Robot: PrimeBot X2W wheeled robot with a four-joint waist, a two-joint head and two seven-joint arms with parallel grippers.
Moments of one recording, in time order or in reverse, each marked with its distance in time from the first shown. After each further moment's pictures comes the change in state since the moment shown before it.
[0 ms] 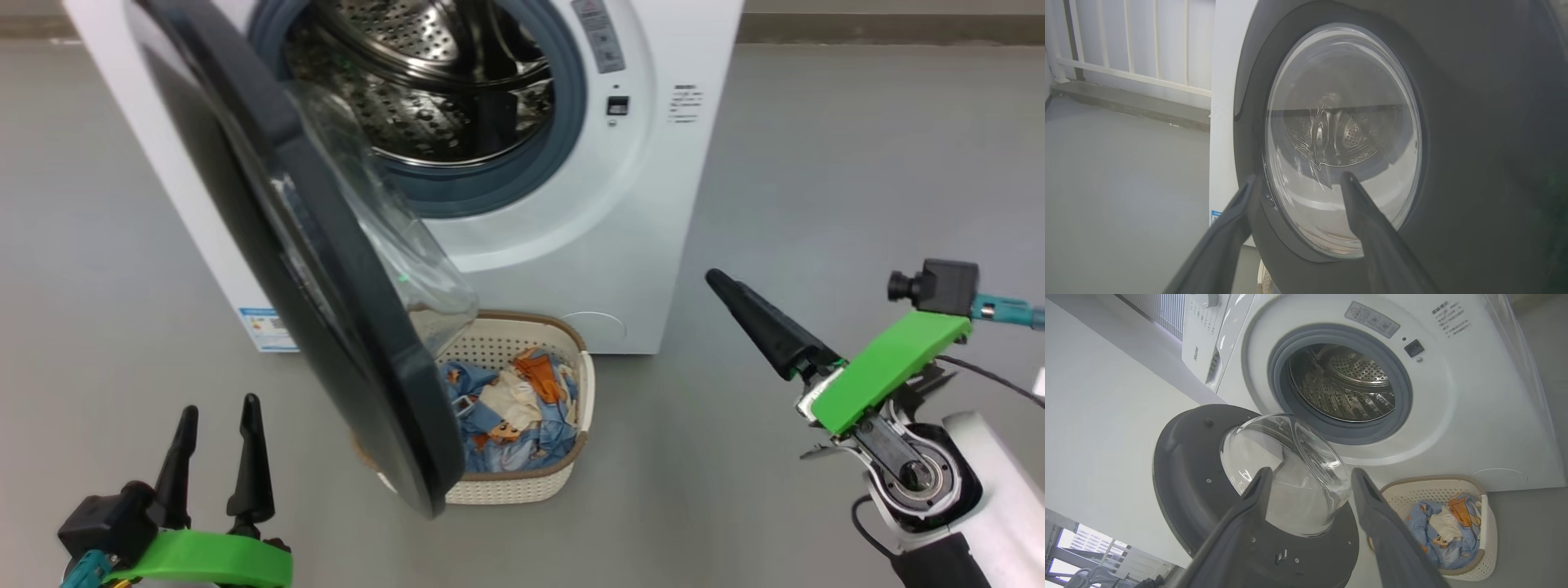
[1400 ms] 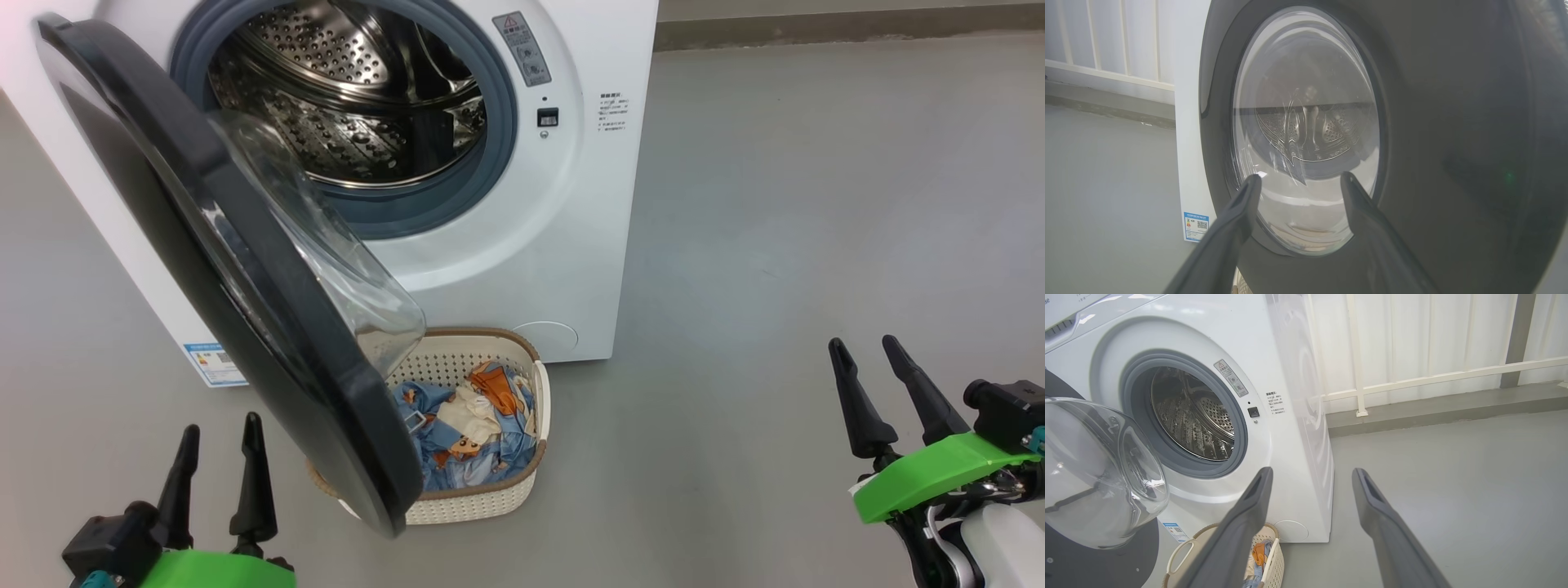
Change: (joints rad) left arm 0.044 -0.020 0.019 -0.024 0.024 0.000 0.000; right arm 0.144 -0.065 -0.043 0.231 -0.639 0.000 -0.528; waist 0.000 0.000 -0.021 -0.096
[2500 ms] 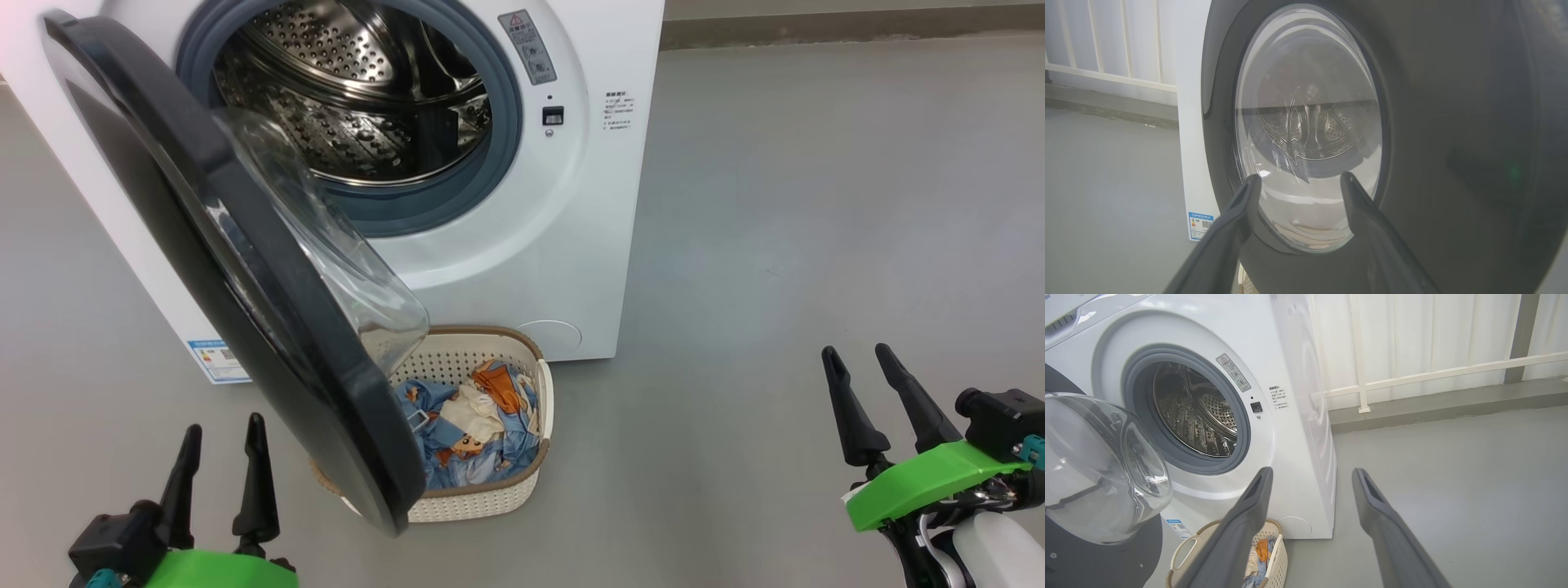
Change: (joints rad) left arm -0.002 -0.002 0.000 0.004 0.022 0.000 0.000; right arm 0.015 0.022 -0.010 -0.001 -0.018 0.000 -0.001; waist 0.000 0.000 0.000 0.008
